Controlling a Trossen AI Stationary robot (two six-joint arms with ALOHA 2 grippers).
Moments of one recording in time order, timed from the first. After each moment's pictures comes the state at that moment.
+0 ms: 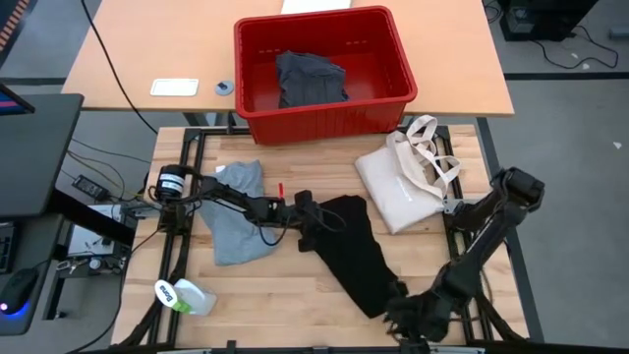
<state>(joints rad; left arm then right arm) -0.05 1.92 0.96 0.19 -0.18 -0.01 0.94 1.59 0.98 -0.23 0.22 0.83</state>
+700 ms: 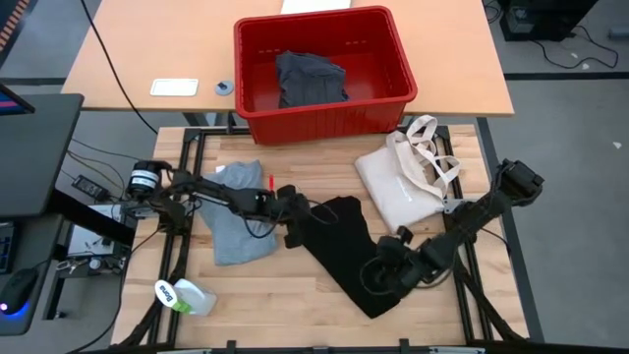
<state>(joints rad) -0.04 1.70 0.96 -0.17 -0.19 -0.15 0.68 1.54 0.82 -0.59 0.60 1.19</state>
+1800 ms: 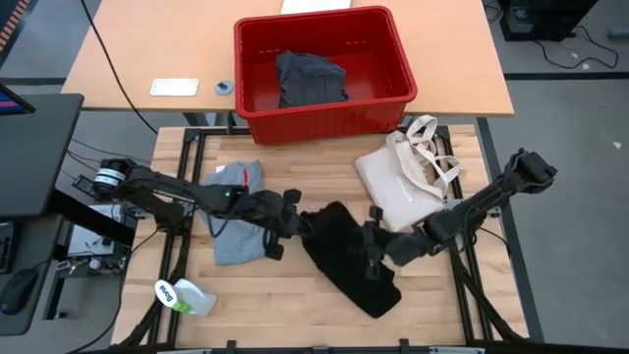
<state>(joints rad) -0.13 1.42 0.96 -0.11 0.04 0.20 0.49 1.36 0.83 -0.07 0.61 0.16</state>
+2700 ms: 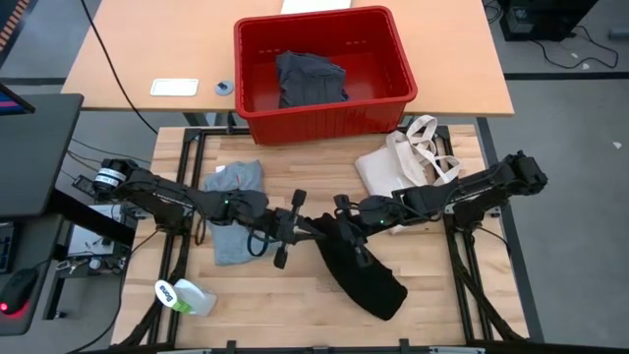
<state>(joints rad) -0.21 1.41 0.96 0.35 0.04 0.39 0.22 1.46 1.10 -0.16 -0.03 -0.18</state>
